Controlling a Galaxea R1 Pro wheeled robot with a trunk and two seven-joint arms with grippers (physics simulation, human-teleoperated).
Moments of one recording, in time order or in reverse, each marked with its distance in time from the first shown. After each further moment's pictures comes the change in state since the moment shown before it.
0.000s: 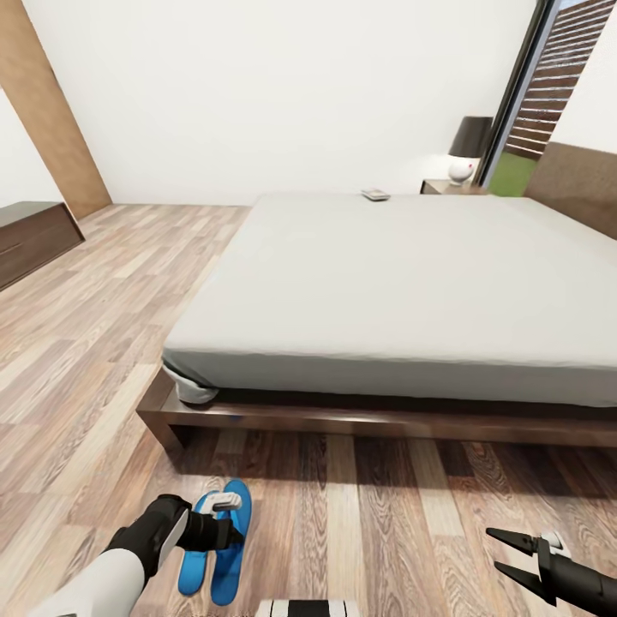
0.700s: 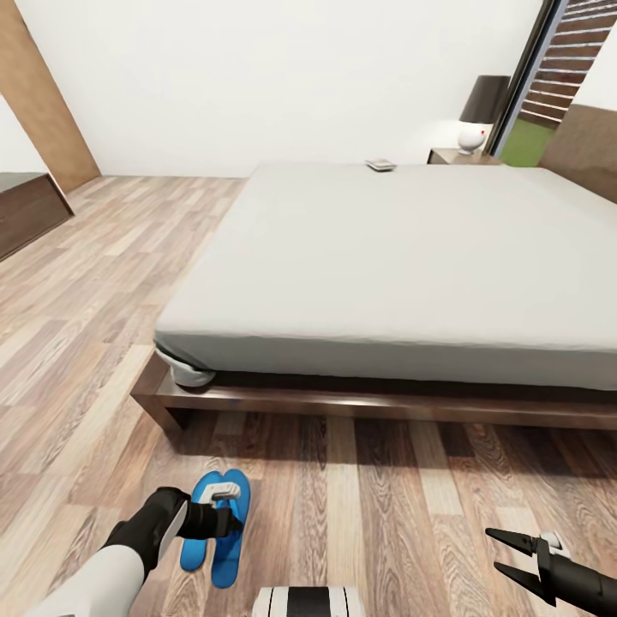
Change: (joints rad) left arm 0.000 0.000 0.004 -0.053 0.004 -0.005 0.009; right arm 0.000 0.001 0.003 -0.001 0.000 0.001 0.000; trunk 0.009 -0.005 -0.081
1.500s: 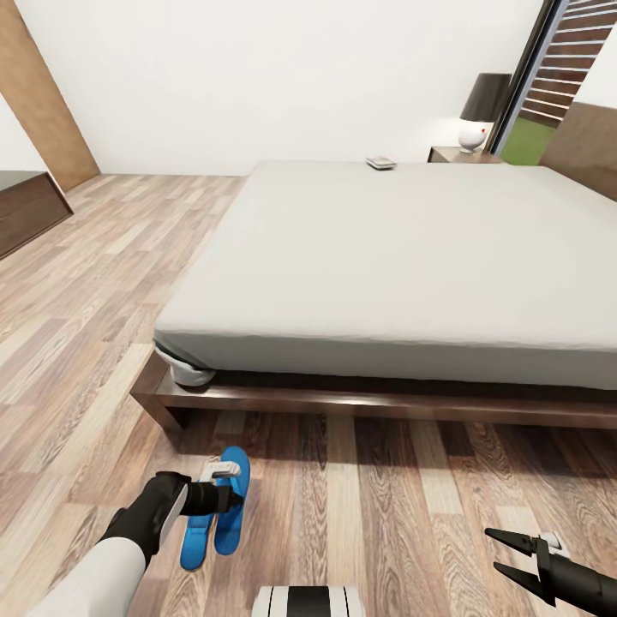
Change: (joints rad) left arm 0.000 -0.007 0.002 -0.121 0.000 -0.007 0.001; right arm 0.000 0.001 0.001 -0.001 0.001 0.000 -0.001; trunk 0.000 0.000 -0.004
